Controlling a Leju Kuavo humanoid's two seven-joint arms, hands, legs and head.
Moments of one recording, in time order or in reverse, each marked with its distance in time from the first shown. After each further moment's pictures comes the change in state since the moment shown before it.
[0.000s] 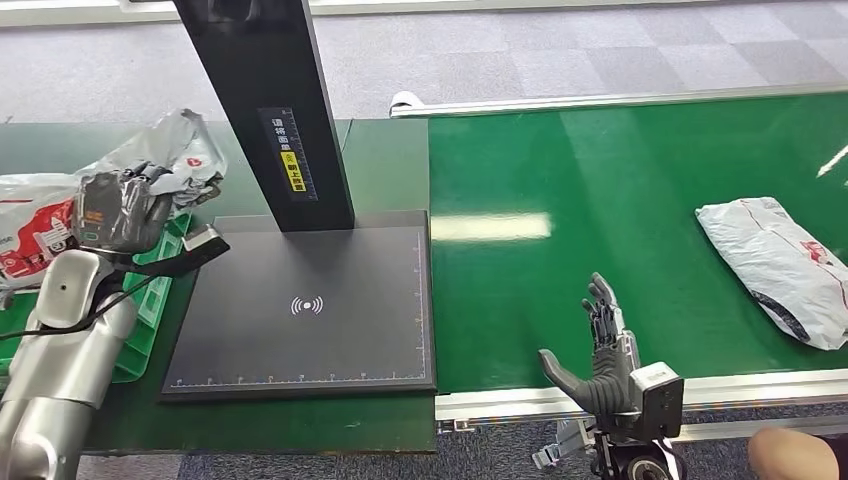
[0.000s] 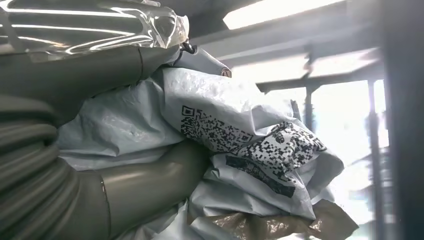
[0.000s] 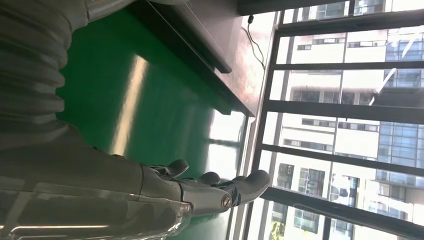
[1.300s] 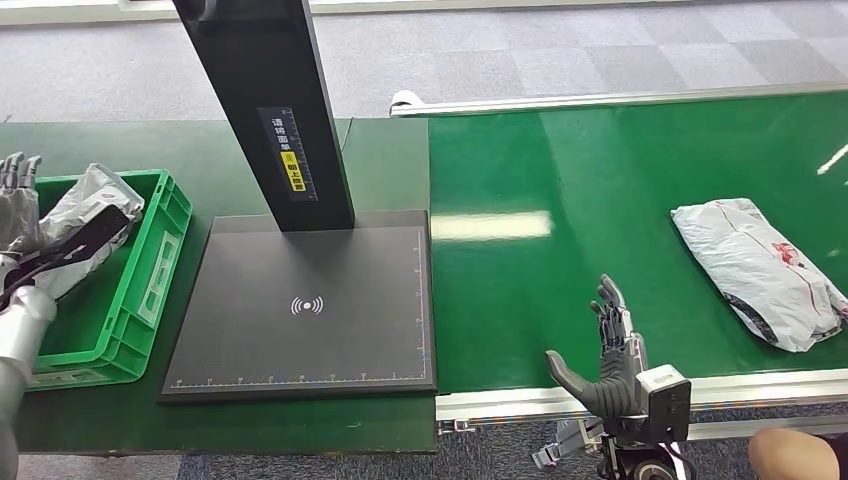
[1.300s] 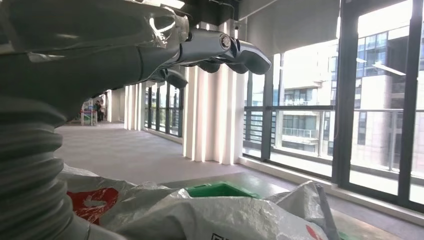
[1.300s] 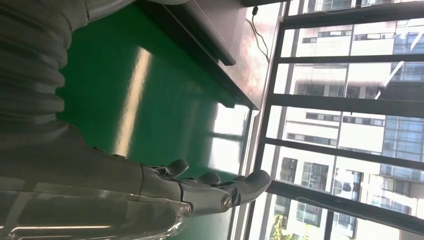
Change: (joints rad) left arm -0.235 0.136 0.233 0.591 -0.002 0.031 0.016; right arm 0.009 0.000 -0.017 -0.020 0.011 -0.010 0.012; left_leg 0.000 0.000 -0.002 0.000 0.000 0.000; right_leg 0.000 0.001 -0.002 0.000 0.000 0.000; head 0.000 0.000
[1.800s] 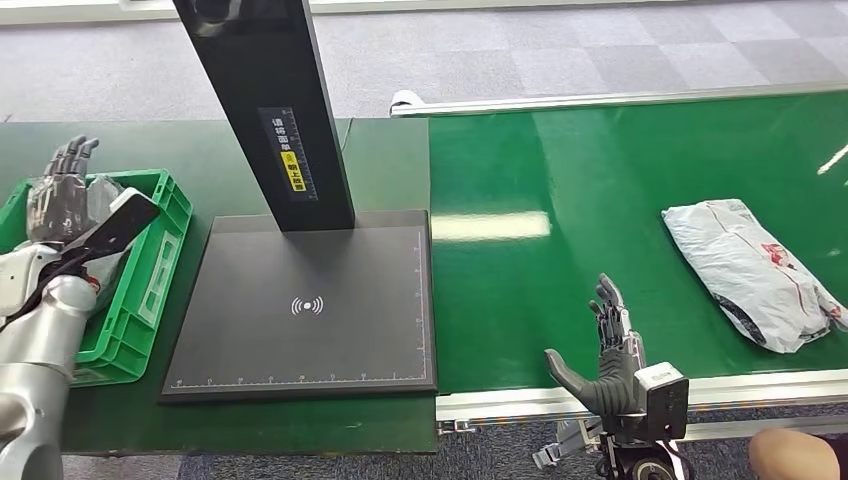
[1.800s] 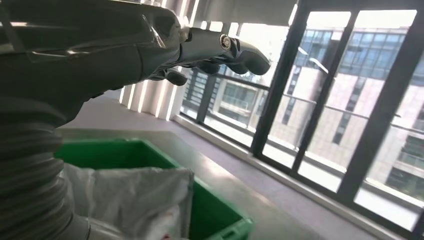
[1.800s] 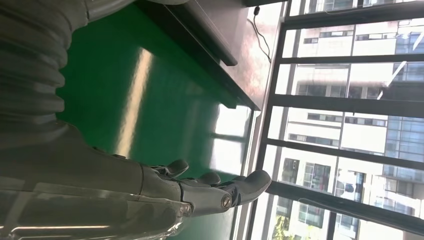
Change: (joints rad) left arm 0.115 -0.128 -0.047 -0.320 0.299 -0.222 -0.126; right arm -0.006 0.000 0.000 0.014 0.000 -0.001 0.000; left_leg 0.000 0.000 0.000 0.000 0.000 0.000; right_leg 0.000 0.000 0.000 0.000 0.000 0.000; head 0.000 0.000
